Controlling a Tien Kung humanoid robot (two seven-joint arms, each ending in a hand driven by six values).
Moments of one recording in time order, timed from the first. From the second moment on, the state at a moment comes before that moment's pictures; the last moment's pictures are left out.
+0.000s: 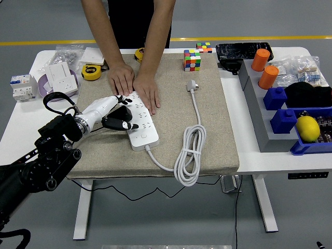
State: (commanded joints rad) left arm -0.55 0.15 -1.01 -0.86 2.04 0.05 -0.05; right arm 0.07 -0.14 1.49 0.18 -1.27 -0.05 -0.04
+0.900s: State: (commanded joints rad) left arm -0.56 0.16 -1.02 -0.86 2.18 0.10 -0.04; right arm 0.07 -0.14 1.49 0.18 -1.27 -0.05 -0.03
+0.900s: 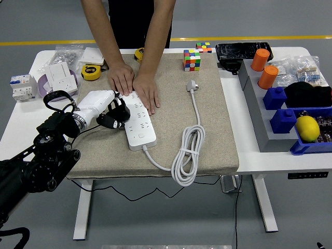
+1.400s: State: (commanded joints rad) left arm -0.54 0.17 -1.04 -0.90 2.15 0.08 -0.02; right arm 0.06 -0.14 1.49 0.18 -1.28 -0.05 -0.04
